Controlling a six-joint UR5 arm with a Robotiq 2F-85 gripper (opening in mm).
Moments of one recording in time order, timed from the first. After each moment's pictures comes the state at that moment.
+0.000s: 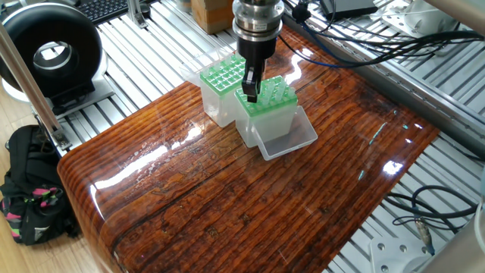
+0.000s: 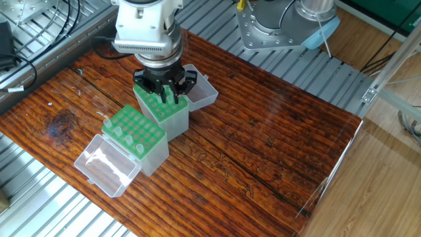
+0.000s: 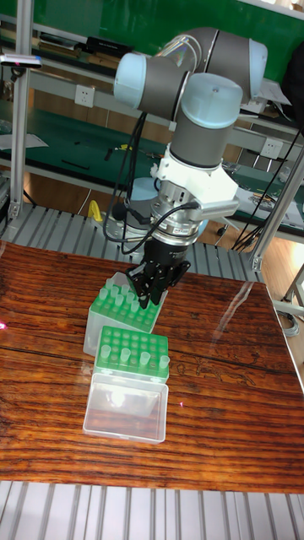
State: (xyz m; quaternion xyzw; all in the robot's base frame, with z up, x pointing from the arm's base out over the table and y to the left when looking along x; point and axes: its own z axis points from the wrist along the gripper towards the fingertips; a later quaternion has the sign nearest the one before) arm 0.514 0.015 0.144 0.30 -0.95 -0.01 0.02
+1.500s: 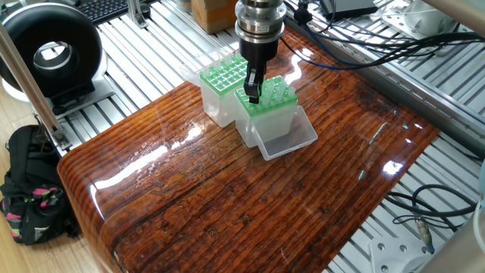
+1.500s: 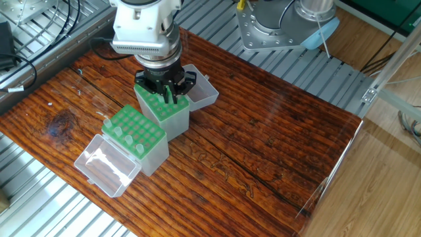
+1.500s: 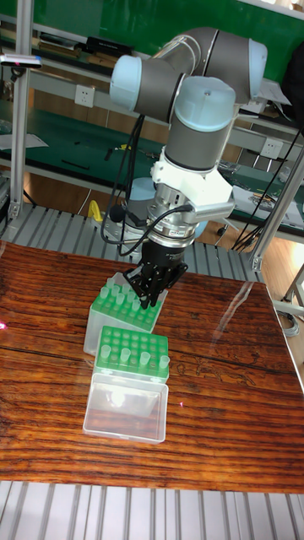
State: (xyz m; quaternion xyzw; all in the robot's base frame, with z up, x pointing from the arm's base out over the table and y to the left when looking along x) arm 0.511 0.018 0.140 0.29 -0.96 -0.02 0.02
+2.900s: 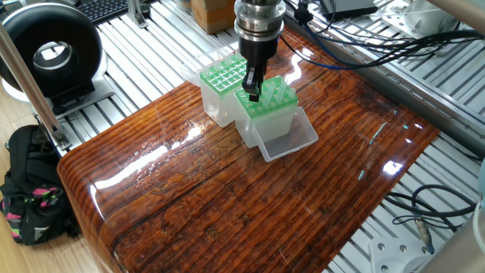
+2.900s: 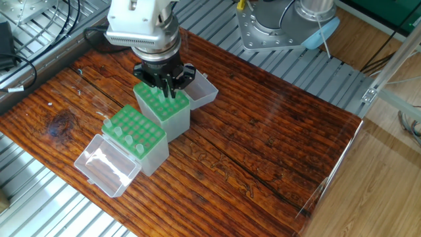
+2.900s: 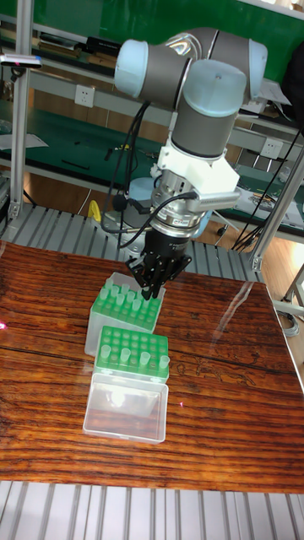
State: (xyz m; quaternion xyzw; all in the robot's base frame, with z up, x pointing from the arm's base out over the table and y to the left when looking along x) arm 0.513 0.013 0.167 0.27 -0.96 -0.01 0.03
